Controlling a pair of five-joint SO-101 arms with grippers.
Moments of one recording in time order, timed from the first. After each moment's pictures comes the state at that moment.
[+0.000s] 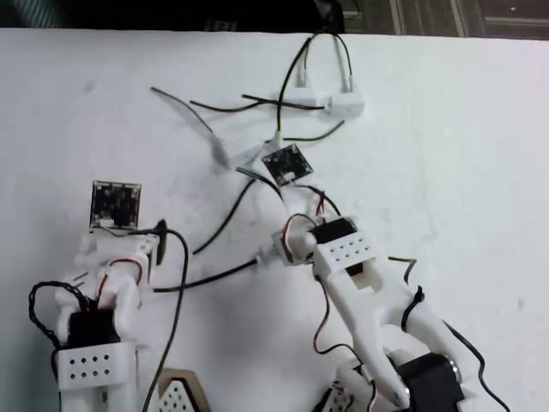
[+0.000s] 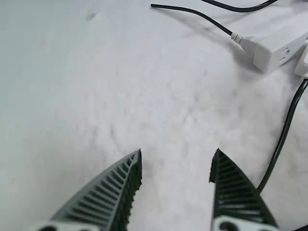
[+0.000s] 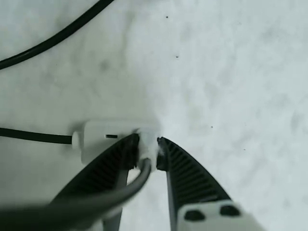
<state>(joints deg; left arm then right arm) -13.3 -81.1 82.7 47.6 -12.8 -25.4 -15.1 52.9 42.7 7.3</state>
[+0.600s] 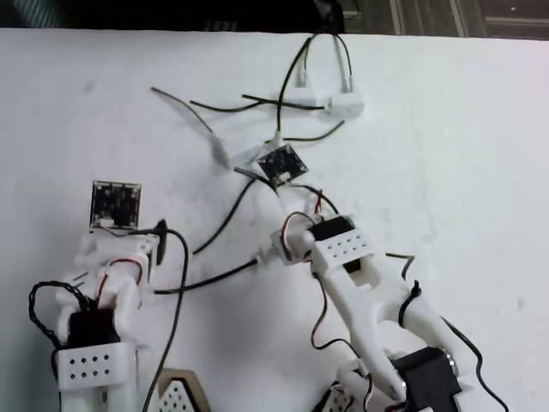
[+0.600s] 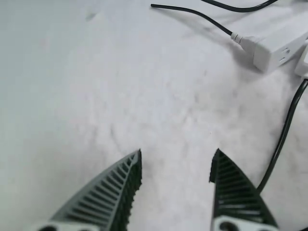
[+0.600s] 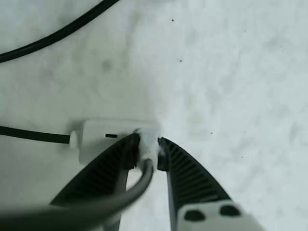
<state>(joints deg) -13.3 -81.1 82.7 47.6 -12.8 -25.6 -10.9 52.7 41.8 11.3</state>
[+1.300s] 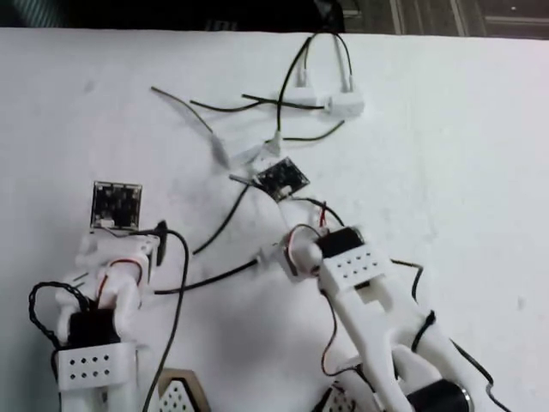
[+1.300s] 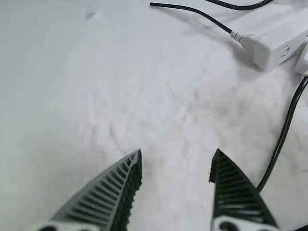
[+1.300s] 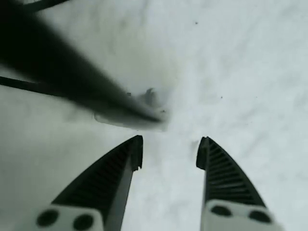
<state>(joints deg) -13.3 -81.1 83.1 47.6 -13.1 -26.5 -29.5 54.8 52.9 12.0</state>
